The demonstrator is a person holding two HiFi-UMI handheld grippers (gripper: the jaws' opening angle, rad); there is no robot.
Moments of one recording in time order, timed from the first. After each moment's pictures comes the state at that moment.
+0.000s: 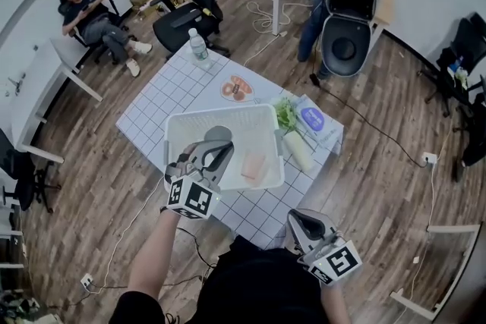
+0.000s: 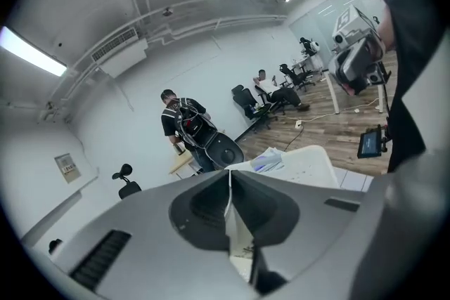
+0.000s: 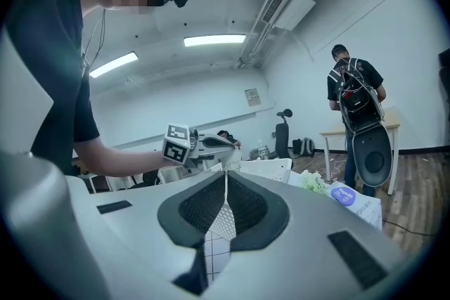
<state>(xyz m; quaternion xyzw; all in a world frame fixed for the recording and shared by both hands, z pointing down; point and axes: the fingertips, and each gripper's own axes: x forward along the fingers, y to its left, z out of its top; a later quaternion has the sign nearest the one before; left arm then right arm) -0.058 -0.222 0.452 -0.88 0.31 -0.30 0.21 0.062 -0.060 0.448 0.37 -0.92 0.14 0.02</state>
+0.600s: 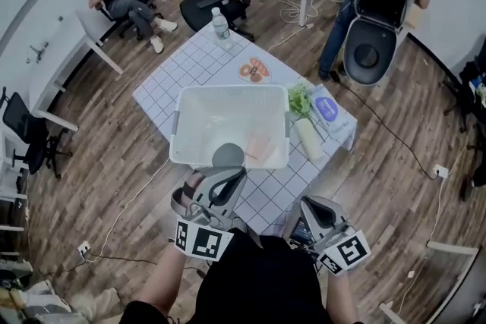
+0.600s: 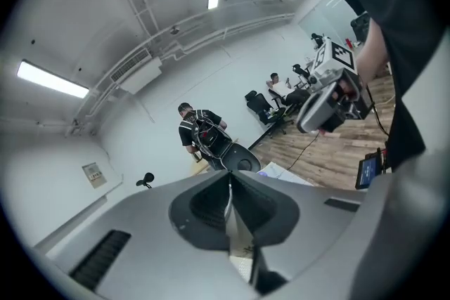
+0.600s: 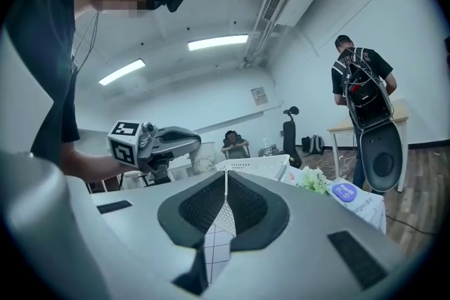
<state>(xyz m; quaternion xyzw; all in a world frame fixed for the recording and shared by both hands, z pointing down) -0.020 -0.098 0.408 -0.85 0.39 -0.27 0.25 0.100 -0.054 0.462 0.33 -0.93 0.15 0.01</state>
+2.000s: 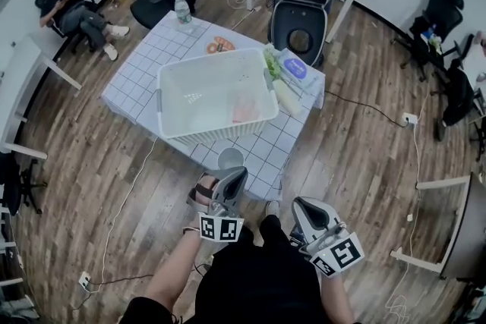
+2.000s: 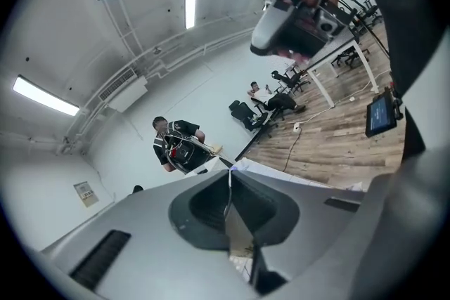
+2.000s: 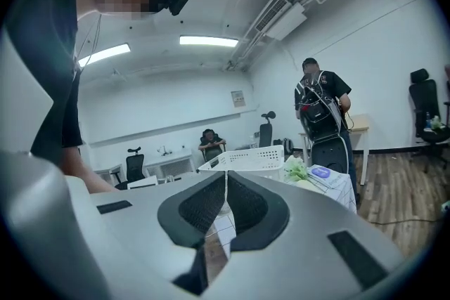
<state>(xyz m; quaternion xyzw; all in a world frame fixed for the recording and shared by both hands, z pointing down) -0.041 0.014 0.544 -0.85 0.33 -0.25 0.32 0.047 0.099 0.457 0.45 -0.88 0.15 0.03</state>
